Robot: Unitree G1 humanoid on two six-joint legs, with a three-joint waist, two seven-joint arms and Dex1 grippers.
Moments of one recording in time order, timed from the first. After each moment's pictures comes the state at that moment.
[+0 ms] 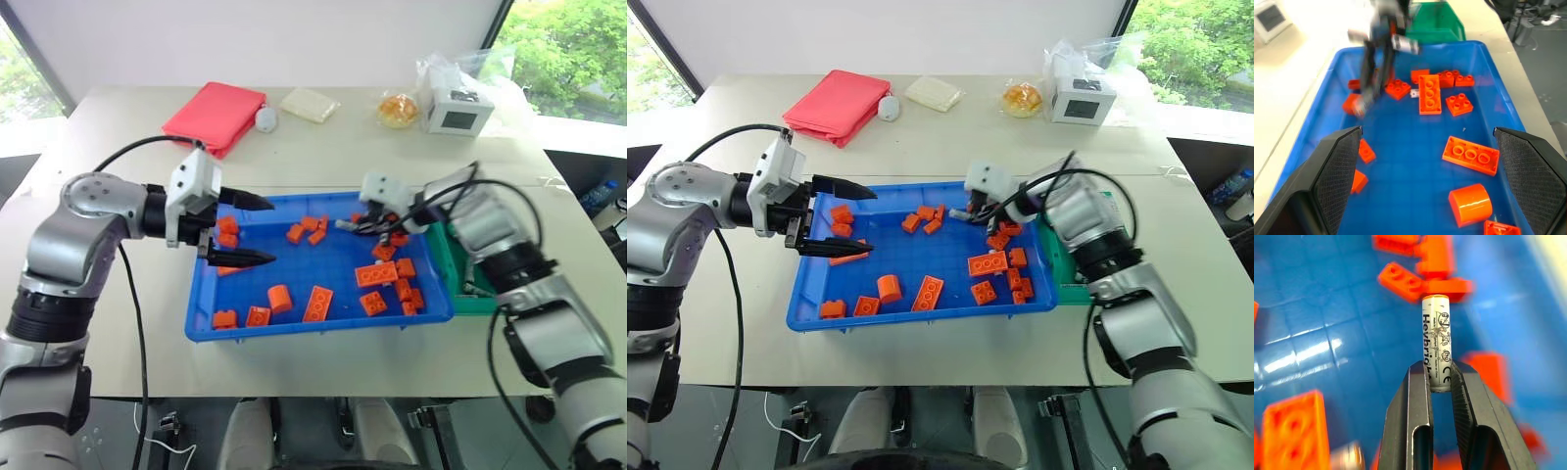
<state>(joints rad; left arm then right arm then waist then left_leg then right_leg) -0.66 0.80 -0.07 -0.08 -0.48 0.48 -1.36 -0.91 -0.70 0.30 0.19 -0.02 0.61 1.23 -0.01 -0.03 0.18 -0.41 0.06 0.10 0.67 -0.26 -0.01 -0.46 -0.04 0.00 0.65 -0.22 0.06</state>
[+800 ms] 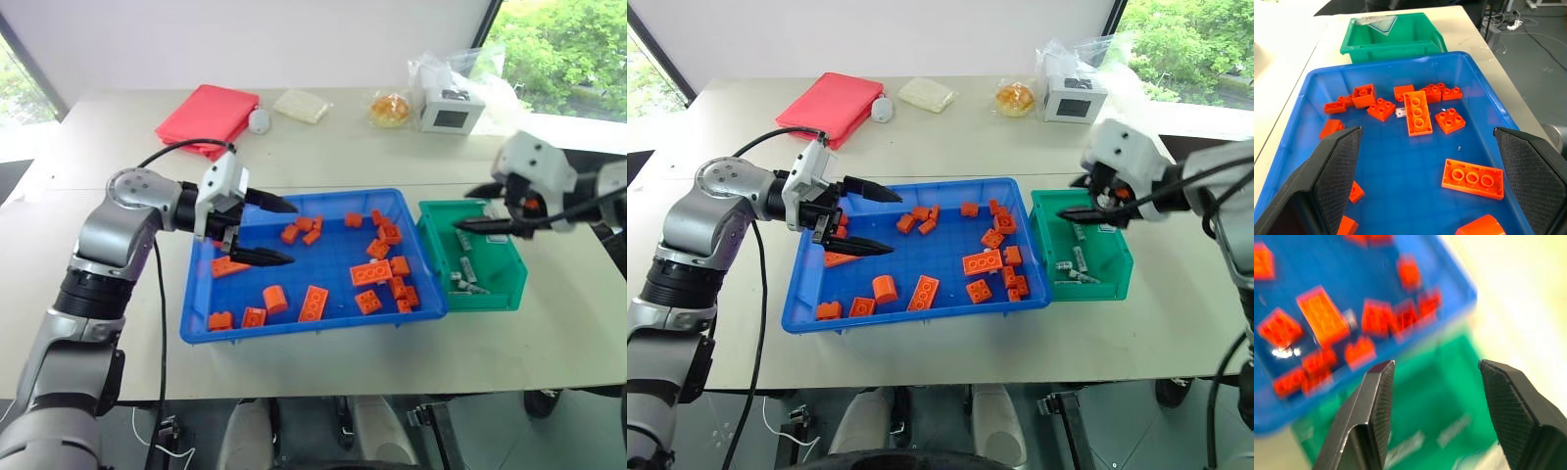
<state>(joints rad) -0.75 0.69 -0.14 0.06 -0.43 0.38 -1.45 -0.75 -1.09 0.08 -0.20 0.20 0.77 1.26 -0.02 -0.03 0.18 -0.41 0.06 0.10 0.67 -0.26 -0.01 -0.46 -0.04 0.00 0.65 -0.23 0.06</state>
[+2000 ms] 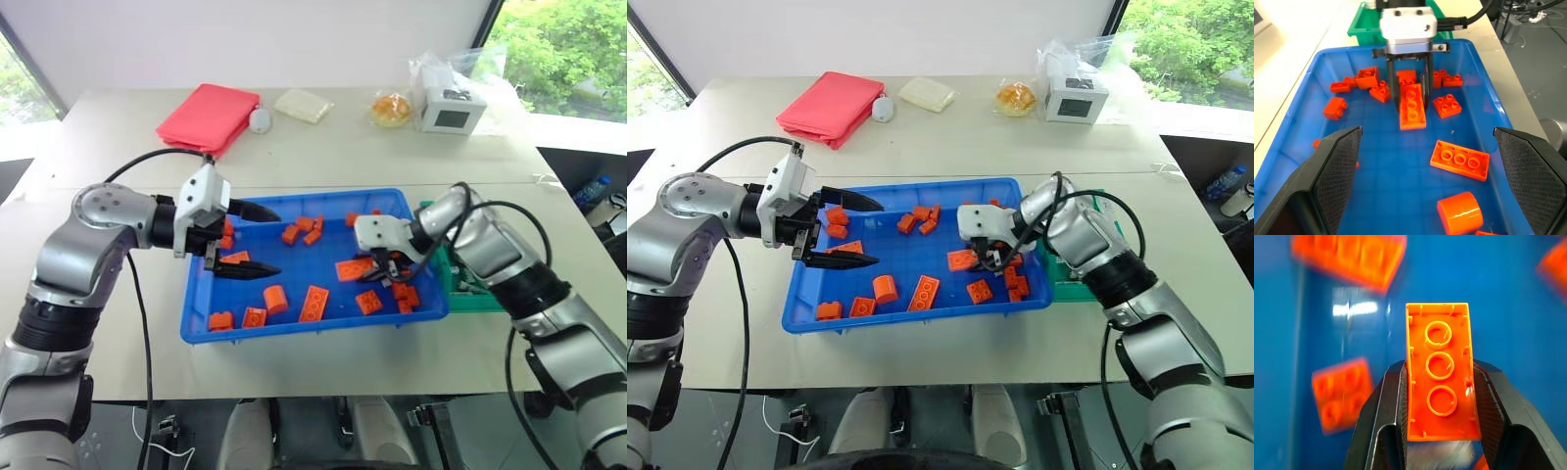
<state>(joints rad) -0.61 0.80 -0.06 -0.14 -0.49 0.49 -1.35 -0.91 -0.58 0.50 0.14 -0.06 0.46 1.36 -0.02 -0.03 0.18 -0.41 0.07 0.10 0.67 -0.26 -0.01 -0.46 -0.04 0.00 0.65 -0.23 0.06</state>
